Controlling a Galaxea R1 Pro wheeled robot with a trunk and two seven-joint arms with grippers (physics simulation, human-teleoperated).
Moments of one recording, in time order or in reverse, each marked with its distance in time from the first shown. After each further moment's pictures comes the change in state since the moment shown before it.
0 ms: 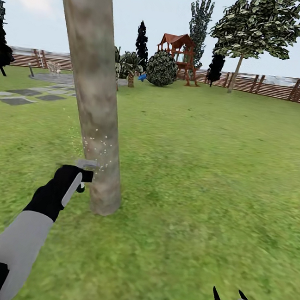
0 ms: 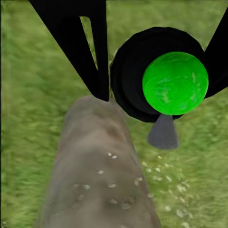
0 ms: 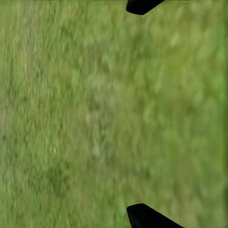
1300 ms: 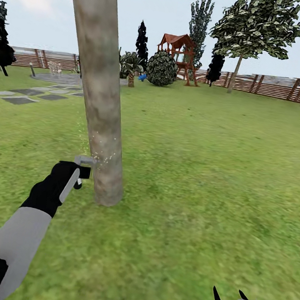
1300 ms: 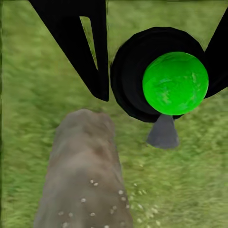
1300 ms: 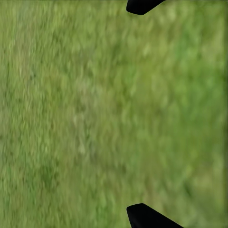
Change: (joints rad) left arm -0.023 0.014 0.012 -0.011 -0.007 0.021 0.010; right arm 0.000 0.000 0.000 -0.001 0.000 -0.001 0.000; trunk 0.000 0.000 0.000
